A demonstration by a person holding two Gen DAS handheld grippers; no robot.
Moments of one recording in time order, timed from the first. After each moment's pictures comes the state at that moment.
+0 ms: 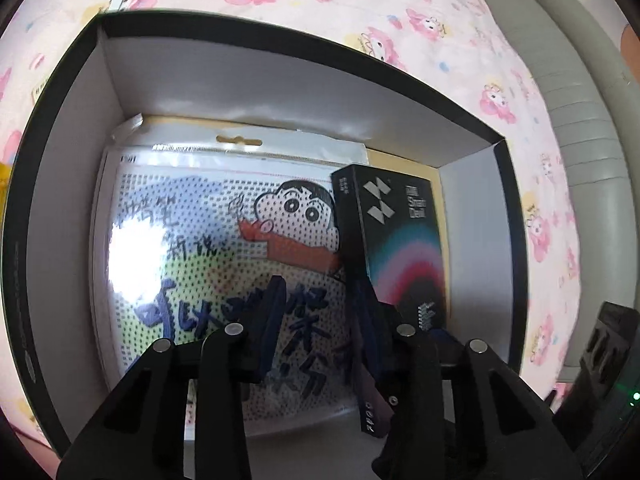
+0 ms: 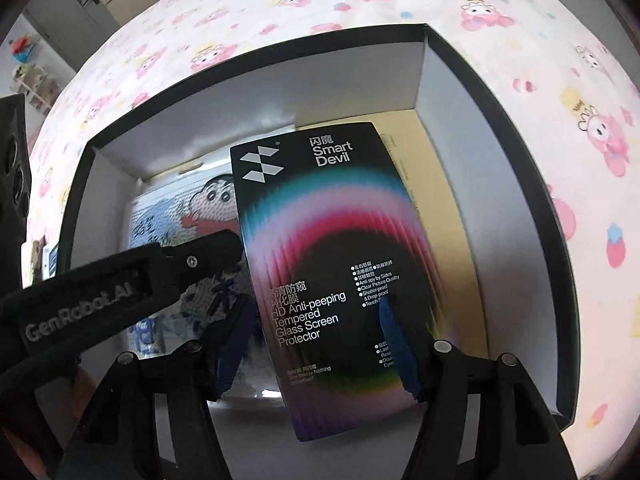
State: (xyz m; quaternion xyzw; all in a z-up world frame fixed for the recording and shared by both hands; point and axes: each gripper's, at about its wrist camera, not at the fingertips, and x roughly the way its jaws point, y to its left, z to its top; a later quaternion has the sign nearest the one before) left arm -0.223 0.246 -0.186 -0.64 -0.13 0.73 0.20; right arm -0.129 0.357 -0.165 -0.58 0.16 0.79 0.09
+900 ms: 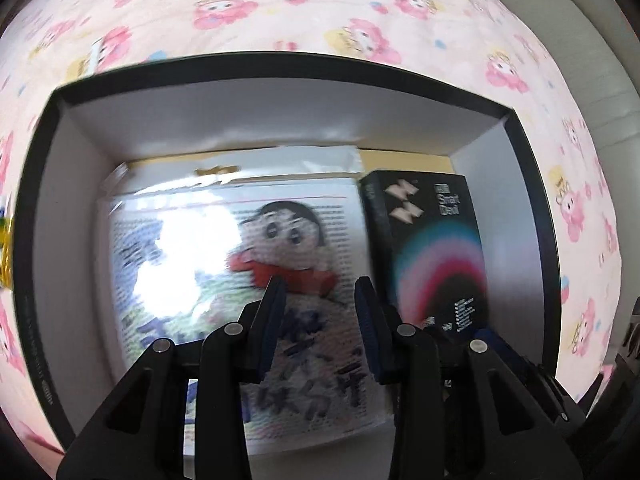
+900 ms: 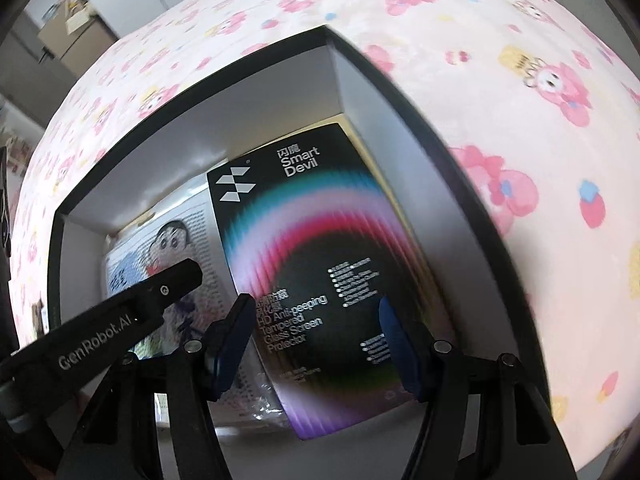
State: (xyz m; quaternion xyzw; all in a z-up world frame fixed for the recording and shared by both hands) left arm -0.227 0.287 -0.177 -0.64 -0.01 0.75 0.18; right arm -0.119 0.377 -0.159 -0.56 0.23 0.78 0.16
